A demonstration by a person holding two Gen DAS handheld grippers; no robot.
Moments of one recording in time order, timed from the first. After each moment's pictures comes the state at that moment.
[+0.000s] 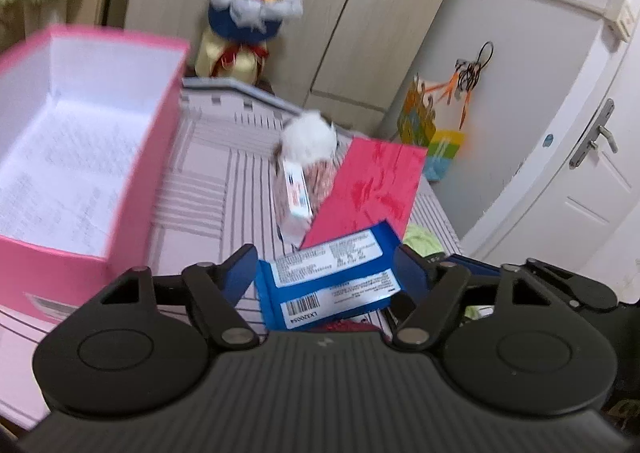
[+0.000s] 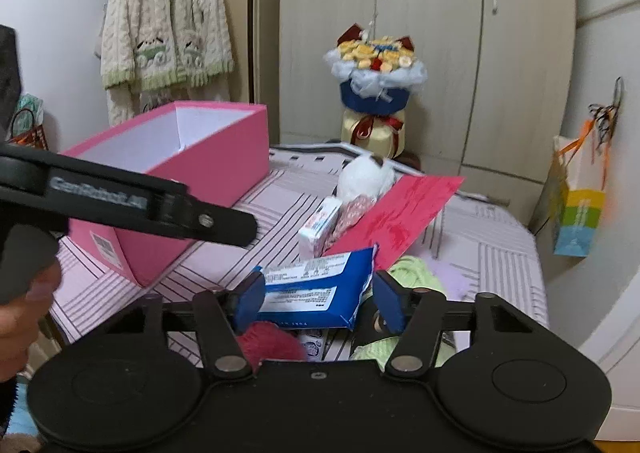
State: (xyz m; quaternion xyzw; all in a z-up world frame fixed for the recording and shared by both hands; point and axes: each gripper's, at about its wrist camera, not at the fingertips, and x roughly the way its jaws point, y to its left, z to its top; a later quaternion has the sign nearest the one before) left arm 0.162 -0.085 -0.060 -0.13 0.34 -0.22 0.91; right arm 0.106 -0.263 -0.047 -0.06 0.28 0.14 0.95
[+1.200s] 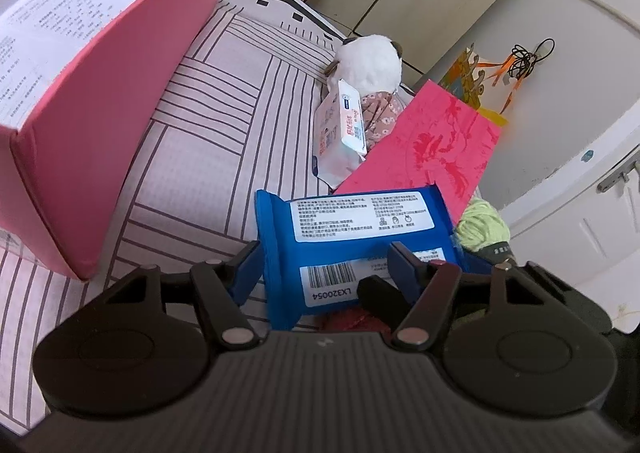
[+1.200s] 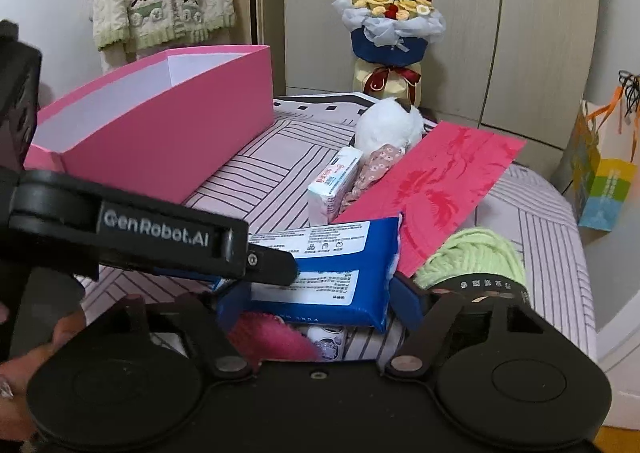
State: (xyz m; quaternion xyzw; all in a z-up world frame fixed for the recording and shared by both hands) left arm 0.200 -0.077 -0.123 -0.23 0.43 -0.19 0.85; right arm 0.151 -0.243 -0.084 -0.07 0.34 0.14 0.93
